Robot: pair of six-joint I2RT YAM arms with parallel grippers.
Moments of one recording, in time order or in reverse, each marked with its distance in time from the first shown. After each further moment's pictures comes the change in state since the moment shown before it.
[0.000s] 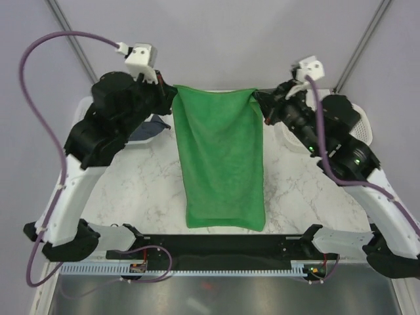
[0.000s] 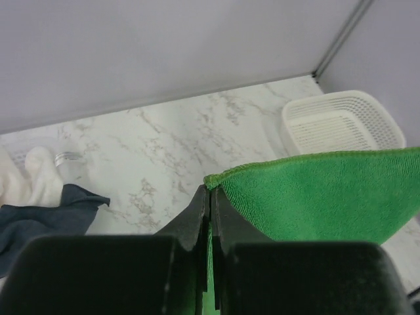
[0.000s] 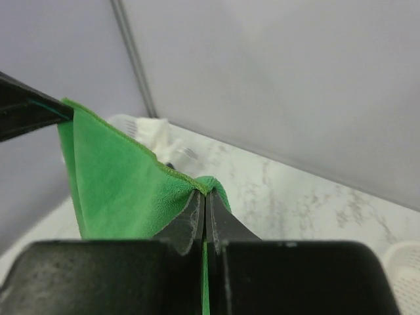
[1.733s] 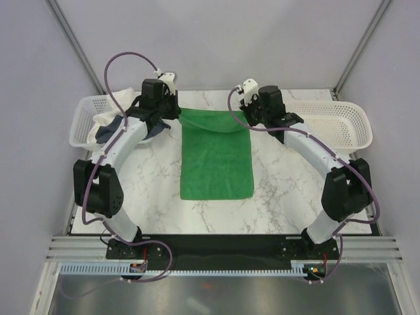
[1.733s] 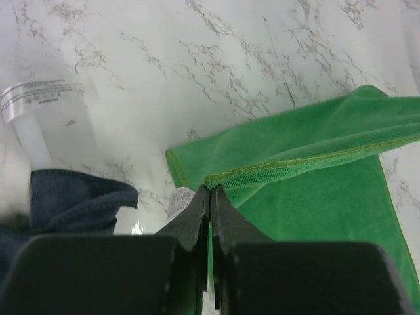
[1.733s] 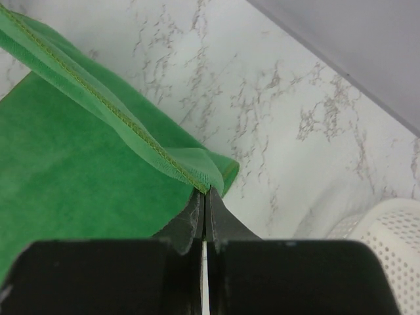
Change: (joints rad) left arm 0.405 0.470 -0.441 0.462 0.343 0.110; right arm -0.362 0.593 -0.225 0.209 -0.270 -0.388
